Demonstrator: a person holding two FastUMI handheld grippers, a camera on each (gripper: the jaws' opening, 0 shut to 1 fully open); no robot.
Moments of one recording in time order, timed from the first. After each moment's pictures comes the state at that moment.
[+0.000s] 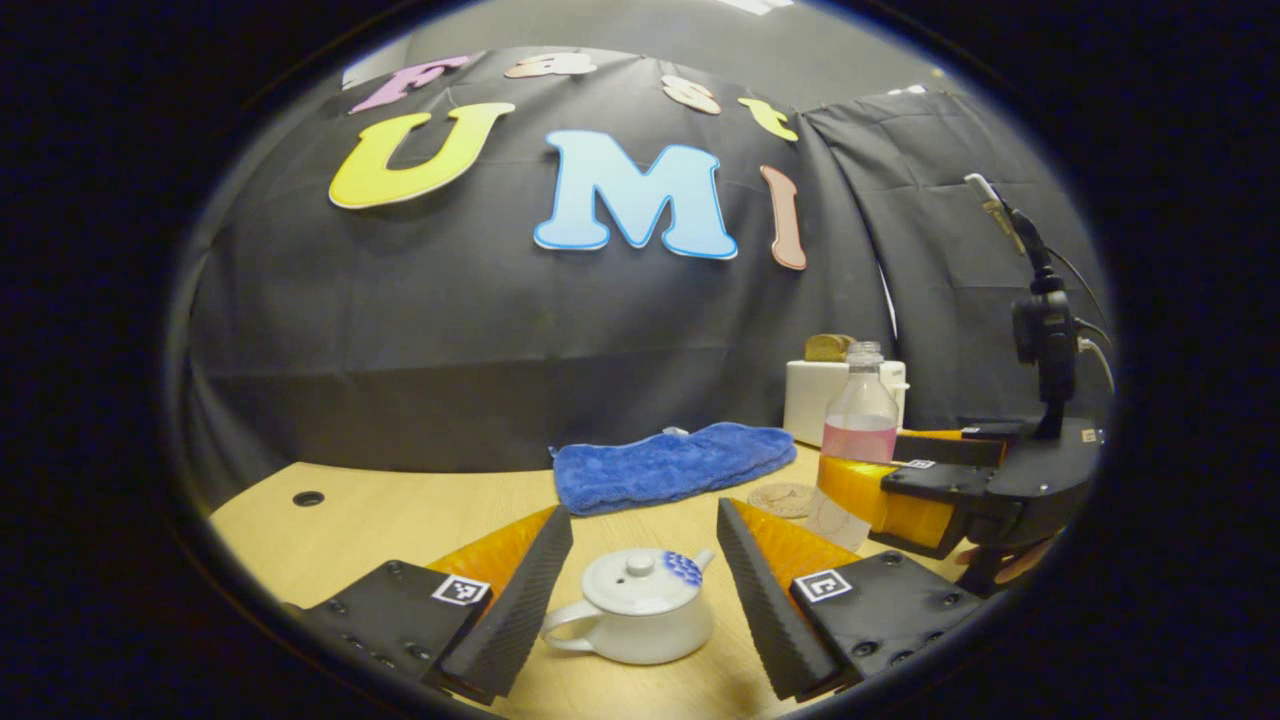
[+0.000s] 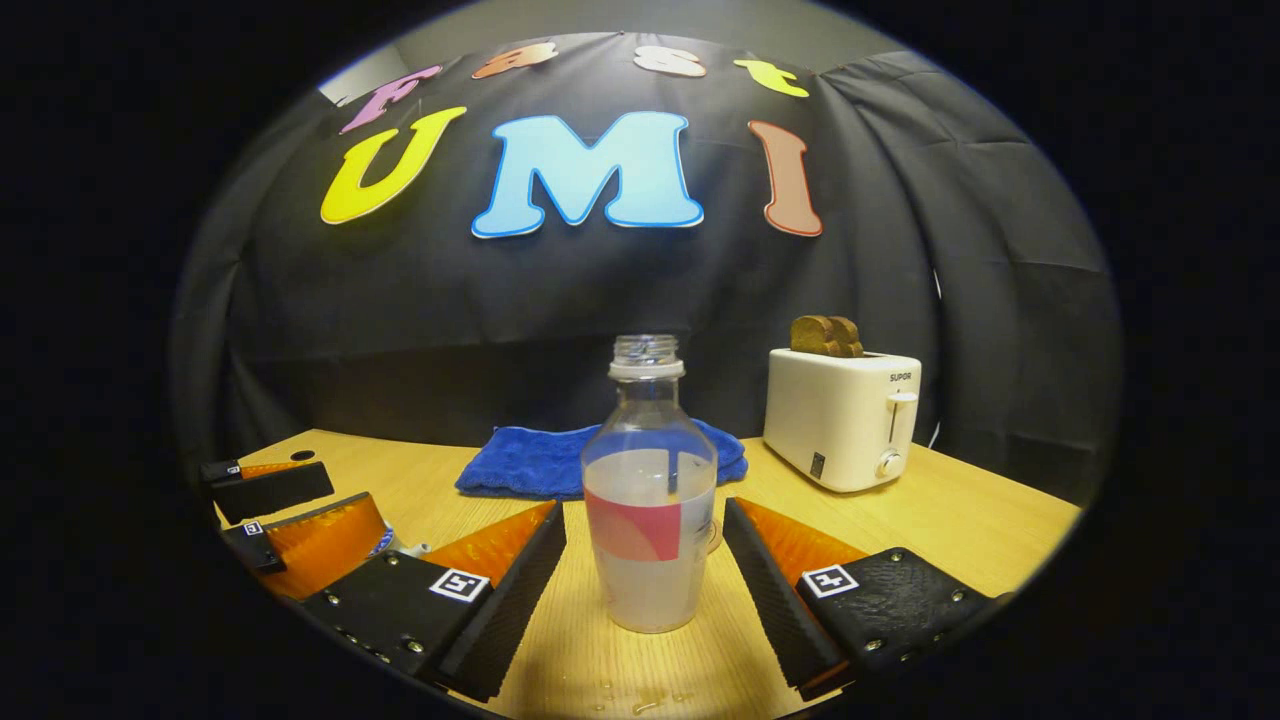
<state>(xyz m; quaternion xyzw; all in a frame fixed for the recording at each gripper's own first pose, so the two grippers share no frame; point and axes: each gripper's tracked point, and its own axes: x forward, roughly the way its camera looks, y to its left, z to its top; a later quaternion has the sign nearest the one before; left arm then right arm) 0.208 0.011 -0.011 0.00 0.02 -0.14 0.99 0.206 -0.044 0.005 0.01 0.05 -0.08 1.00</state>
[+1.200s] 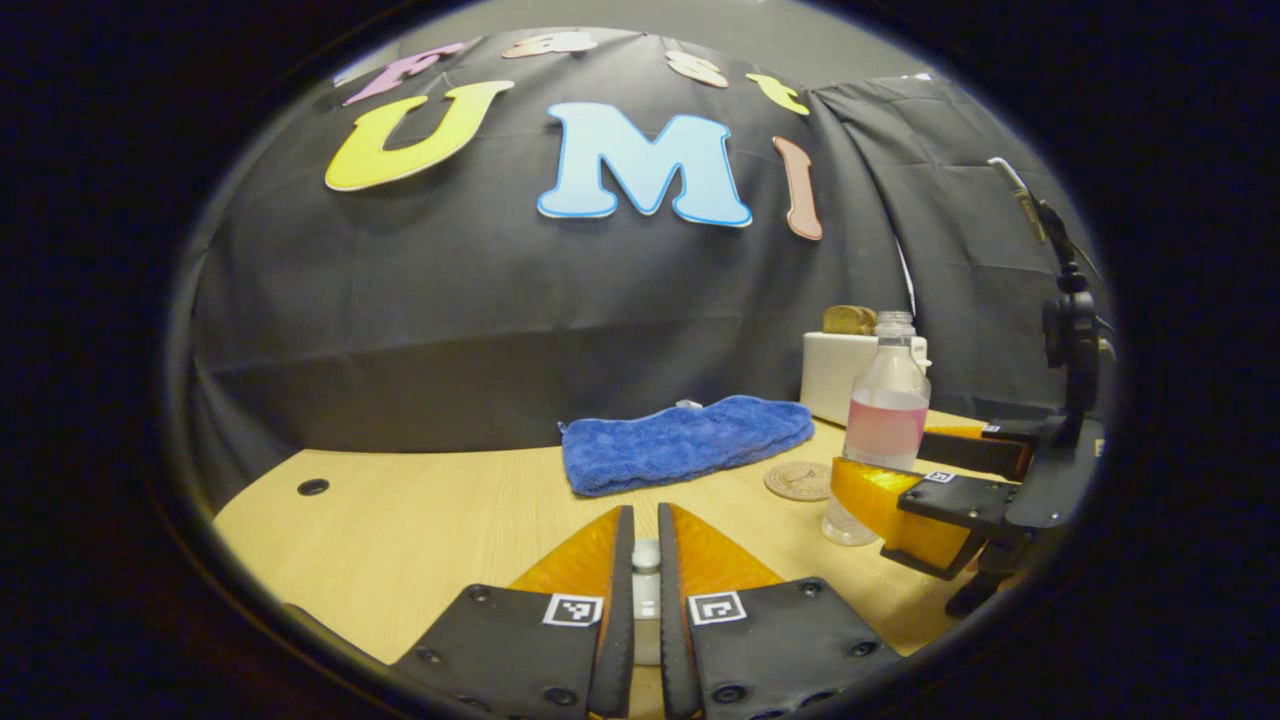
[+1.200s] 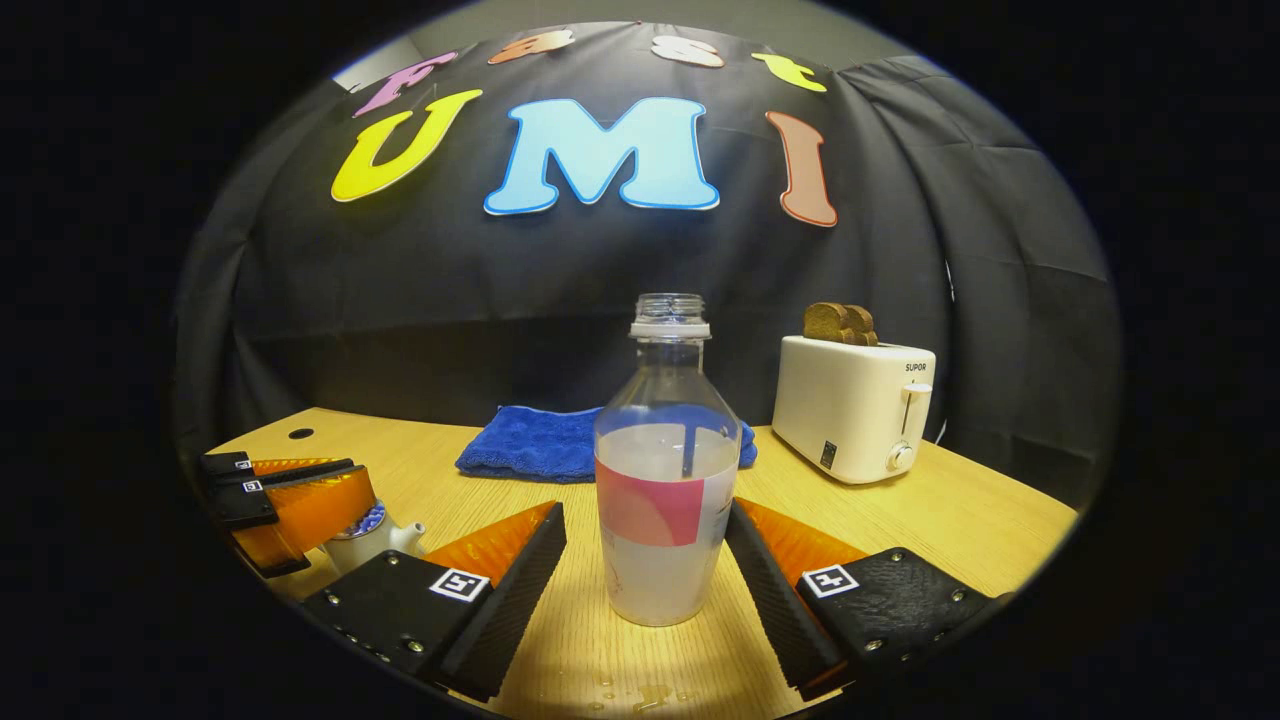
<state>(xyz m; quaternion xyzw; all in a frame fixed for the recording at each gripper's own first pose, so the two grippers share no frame) 0.218 0.010 -0.024 0.00 0.07 -0.12 0.99 0.210 -0.041 -0.009 0.00 0.07 -0.08 0.99</state>
